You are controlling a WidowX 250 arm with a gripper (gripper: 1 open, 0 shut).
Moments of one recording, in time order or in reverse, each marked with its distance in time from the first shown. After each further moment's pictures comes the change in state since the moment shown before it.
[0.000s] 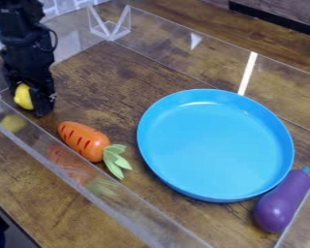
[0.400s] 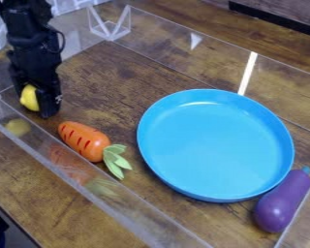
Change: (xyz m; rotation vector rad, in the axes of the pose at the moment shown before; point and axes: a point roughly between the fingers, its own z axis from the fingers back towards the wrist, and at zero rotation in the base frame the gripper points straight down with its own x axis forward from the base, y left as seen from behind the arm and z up) arm 0.002 -0.006 0.001 -0.005 0.014 -0.015
